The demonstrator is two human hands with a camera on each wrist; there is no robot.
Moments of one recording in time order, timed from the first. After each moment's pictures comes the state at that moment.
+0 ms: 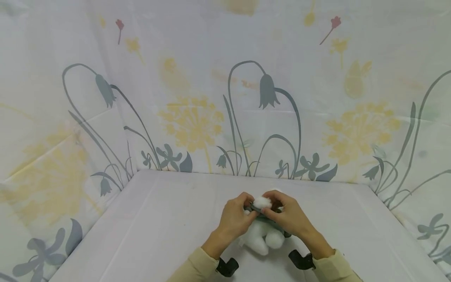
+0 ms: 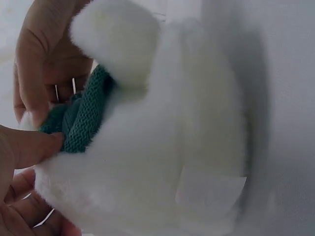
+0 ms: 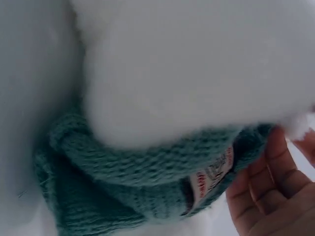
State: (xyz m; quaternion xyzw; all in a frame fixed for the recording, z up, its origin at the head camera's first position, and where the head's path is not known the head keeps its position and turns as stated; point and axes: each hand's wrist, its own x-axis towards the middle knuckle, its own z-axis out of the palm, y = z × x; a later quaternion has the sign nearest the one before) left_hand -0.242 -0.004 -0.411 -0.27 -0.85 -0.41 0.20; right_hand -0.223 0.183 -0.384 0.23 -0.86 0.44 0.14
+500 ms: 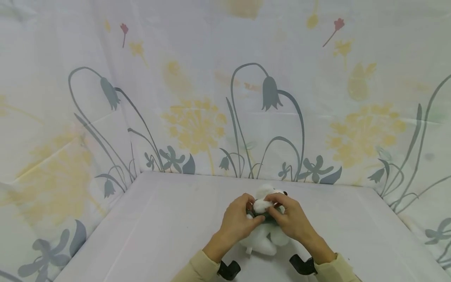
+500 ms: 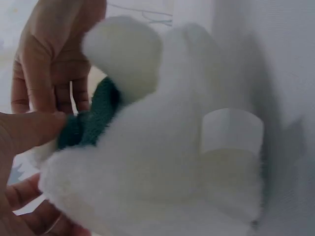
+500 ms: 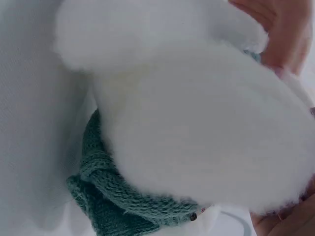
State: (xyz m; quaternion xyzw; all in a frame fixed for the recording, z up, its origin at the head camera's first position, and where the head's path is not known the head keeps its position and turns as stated) left_hand -0.239 -0.007 -0.406 -0.25 -0.86 -0.40 0.18; right_hand -0.232 0.181 -0.400 0.26 -0.85 0.41 0.22
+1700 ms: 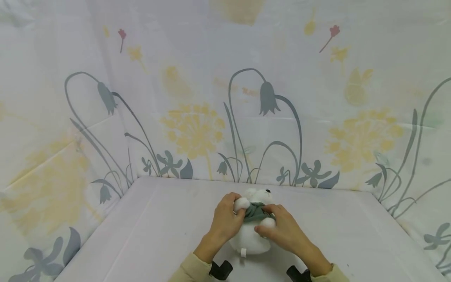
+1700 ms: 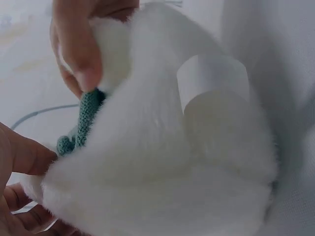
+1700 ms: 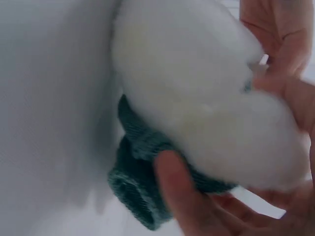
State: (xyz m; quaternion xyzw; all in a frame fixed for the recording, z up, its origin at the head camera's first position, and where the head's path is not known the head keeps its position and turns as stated) left_hand -0.255 -0.022 -0.408 -0.21 -0.85 -0.43 0.22; right_hand -0.226 0.172 -0.406 0.12 -0.92 0.36 0.09
